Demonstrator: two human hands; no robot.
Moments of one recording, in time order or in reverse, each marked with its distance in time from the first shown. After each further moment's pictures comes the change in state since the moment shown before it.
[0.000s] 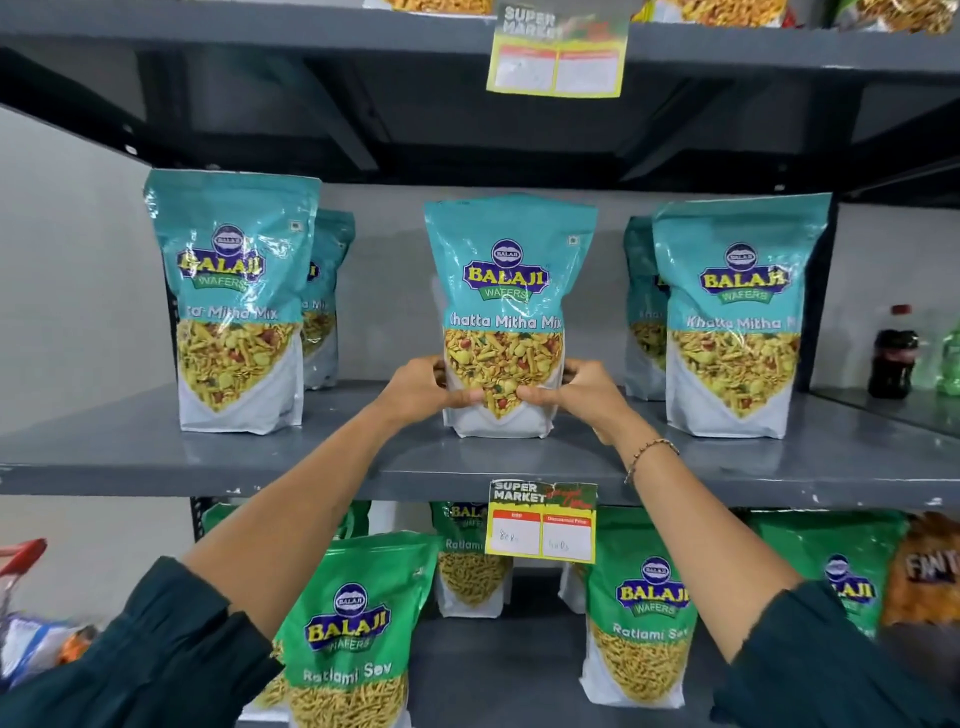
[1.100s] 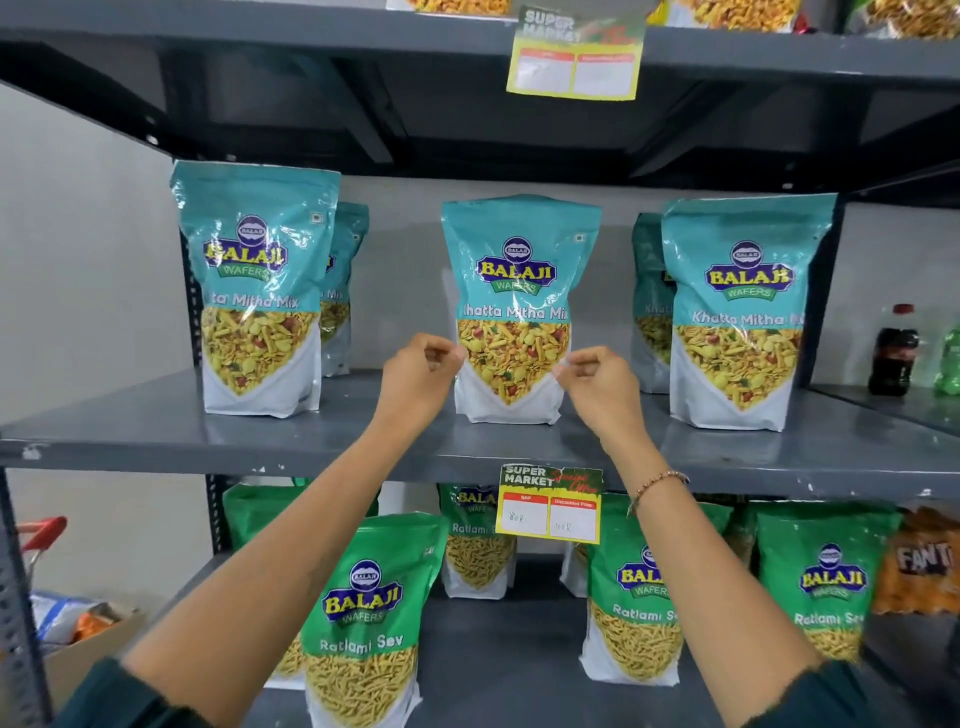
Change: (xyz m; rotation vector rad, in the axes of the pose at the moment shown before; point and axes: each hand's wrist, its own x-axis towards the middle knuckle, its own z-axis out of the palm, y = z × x) left_hand -0.064 0.030 0.001 -0.002 0.441 0.099; right_hand -0.050 -0.026 0.020 -0.258 0.423 -0.116
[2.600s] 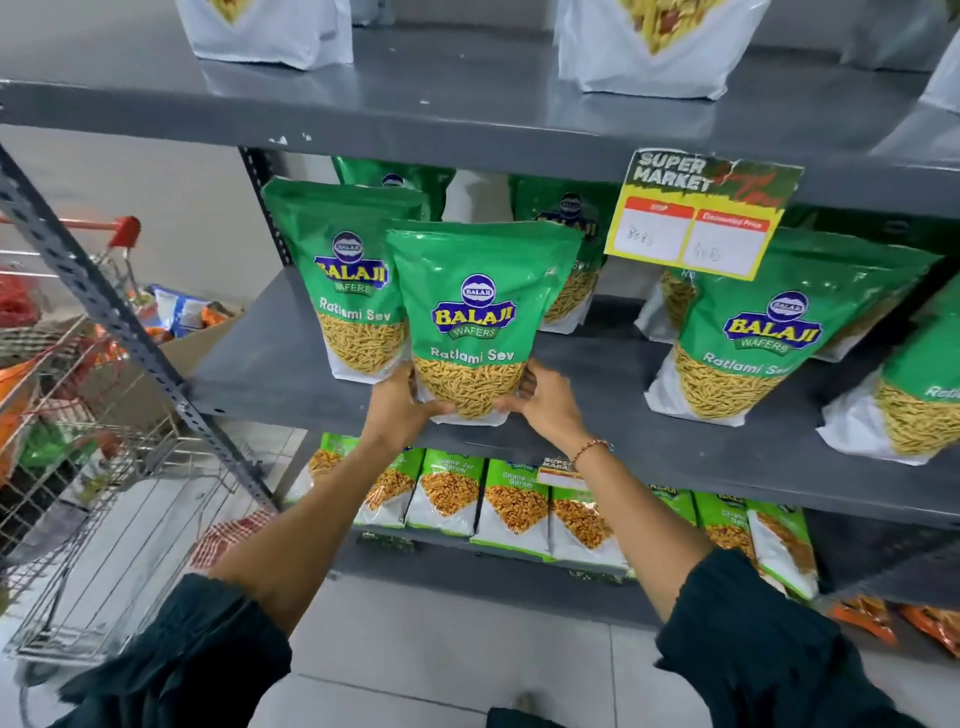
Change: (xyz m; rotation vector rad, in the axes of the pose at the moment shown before) left_hand -0.215 -0.271 0.014 0.209 -0.307 -0.663; right_hand -0.217 0.210 0.161 0.076 -0.715 0.444
